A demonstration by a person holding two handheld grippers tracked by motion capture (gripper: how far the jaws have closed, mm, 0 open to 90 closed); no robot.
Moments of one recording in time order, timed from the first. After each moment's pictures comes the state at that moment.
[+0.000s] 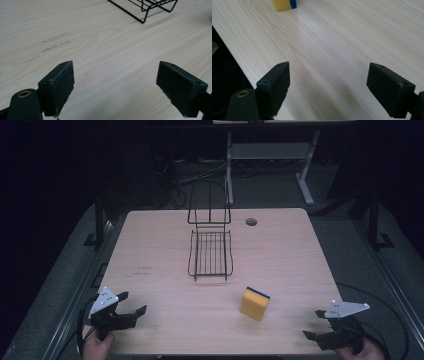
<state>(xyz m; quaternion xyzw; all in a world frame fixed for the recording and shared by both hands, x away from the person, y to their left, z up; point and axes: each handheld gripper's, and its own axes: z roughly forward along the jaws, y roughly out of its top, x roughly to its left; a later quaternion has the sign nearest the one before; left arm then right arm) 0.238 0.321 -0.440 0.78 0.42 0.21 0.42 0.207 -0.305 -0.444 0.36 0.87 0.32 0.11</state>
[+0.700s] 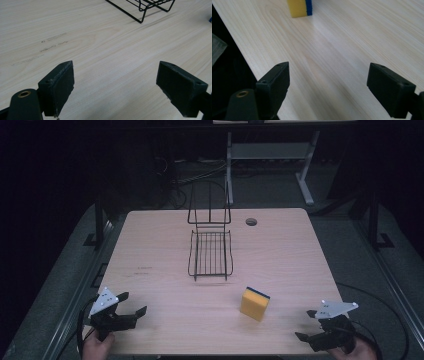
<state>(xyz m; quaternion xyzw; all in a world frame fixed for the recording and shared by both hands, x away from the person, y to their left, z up) 0.235 0.320 -0.440 0.78 0.41 0.21 0.42 0.208 -0.283 -0.440 0.33 0.88 0.32 0.10</state>
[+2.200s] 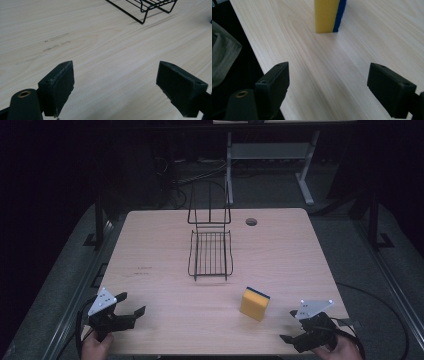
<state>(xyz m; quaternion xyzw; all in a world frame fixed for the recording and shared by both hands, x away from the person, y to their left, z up) 0.233 0.323 -0.439 0.78 0.41 0.21 0.43 0.214 -0.239 -0.435 0.28 0.90 0.31 0.08</state>
